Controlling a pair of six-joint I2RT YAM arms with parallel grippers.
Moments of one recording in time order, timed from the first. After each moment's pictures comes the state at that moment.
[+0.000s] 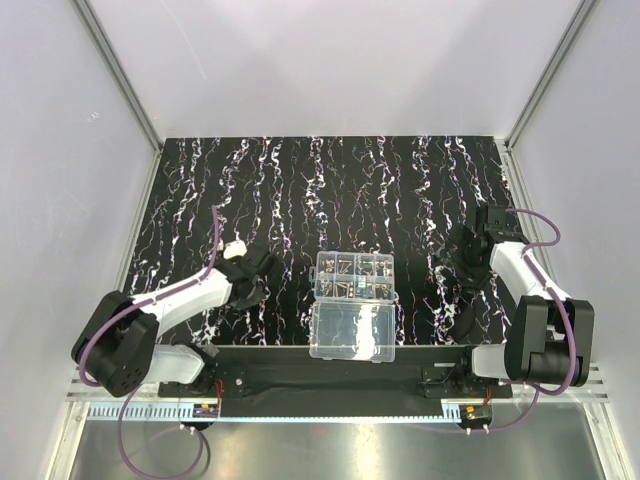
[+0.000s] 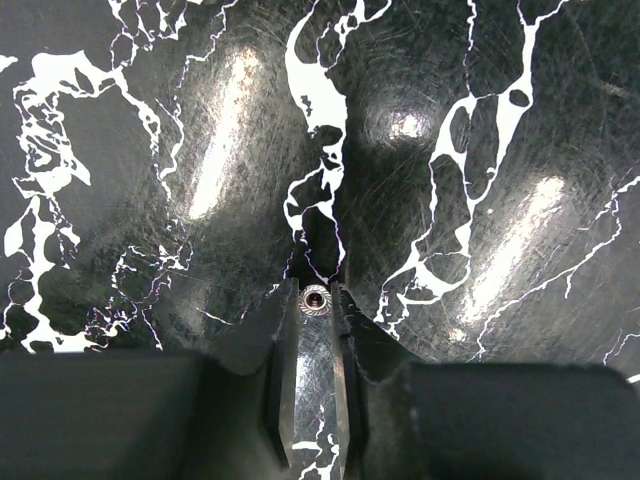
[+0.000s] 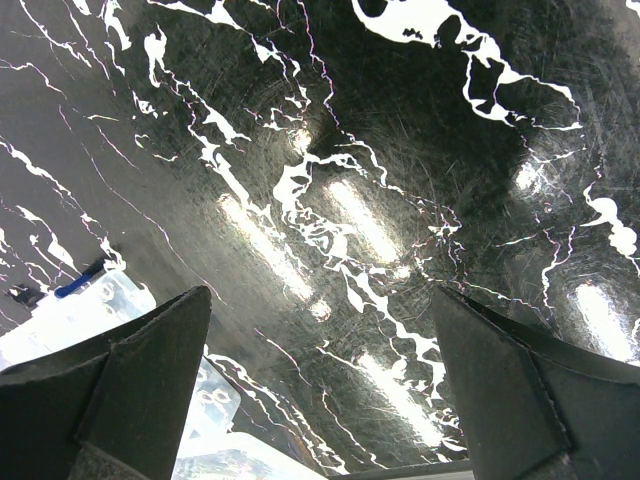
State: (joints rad) left arm -0.60 1.31 0.62 -0.64 -0.38 -0.95; right arm -0.10 1.34 0.79 -0.61 -0.06 0.60
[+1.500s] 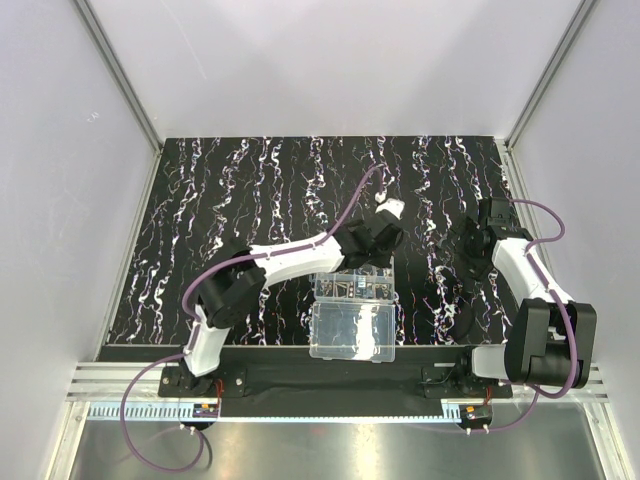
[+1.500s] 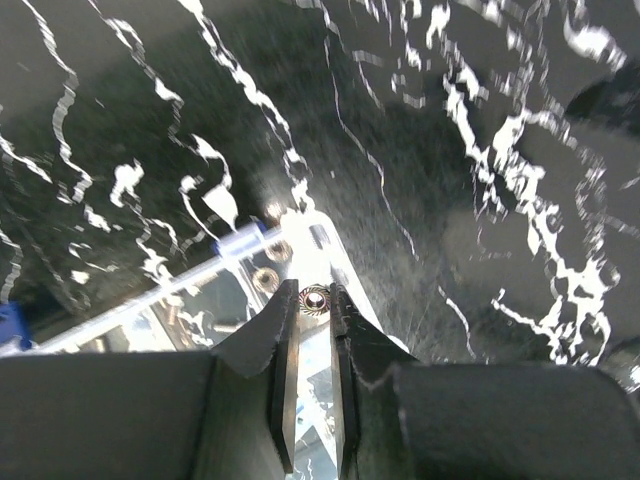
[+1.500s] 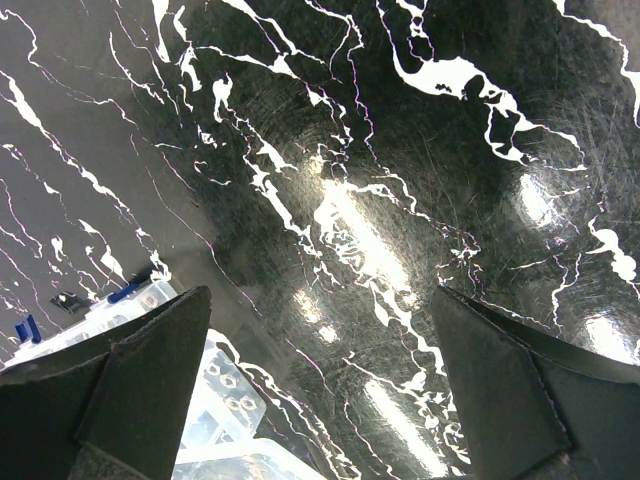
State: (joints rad) left arm -1.01 2.02 1.54 -0.31 -0.19 -0.52; right arm -0.10 1.33 0.85 -0.59 -0.06 0.60
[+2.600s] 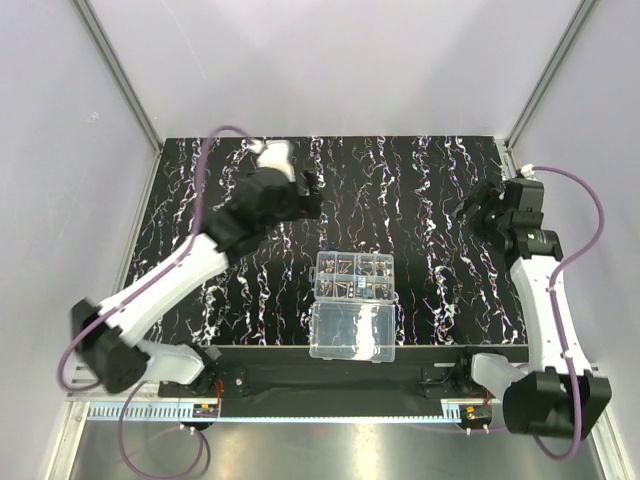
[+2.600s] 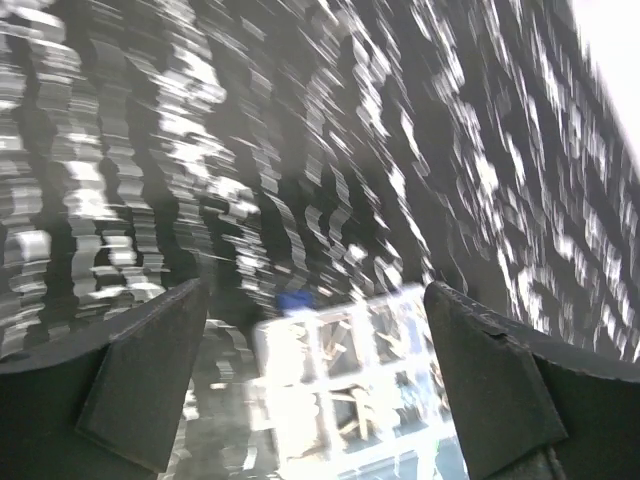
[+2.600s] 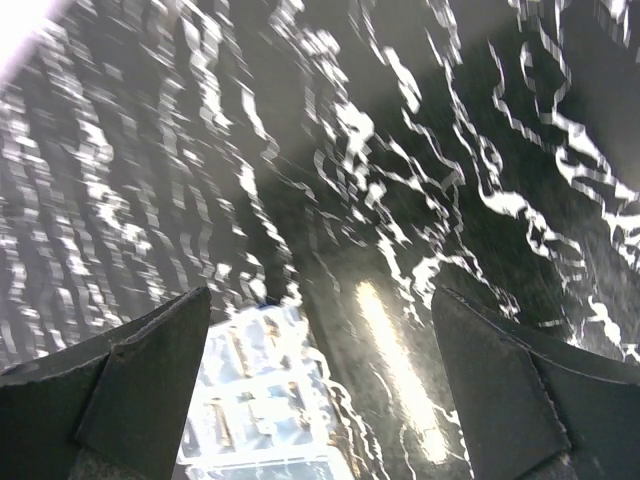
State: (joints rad) left arm -0.77 1.40 1.29 -0.38 -0.32 -0.47; right arm -0.10 1.11 1.01 -0.61 -0.07 0.56
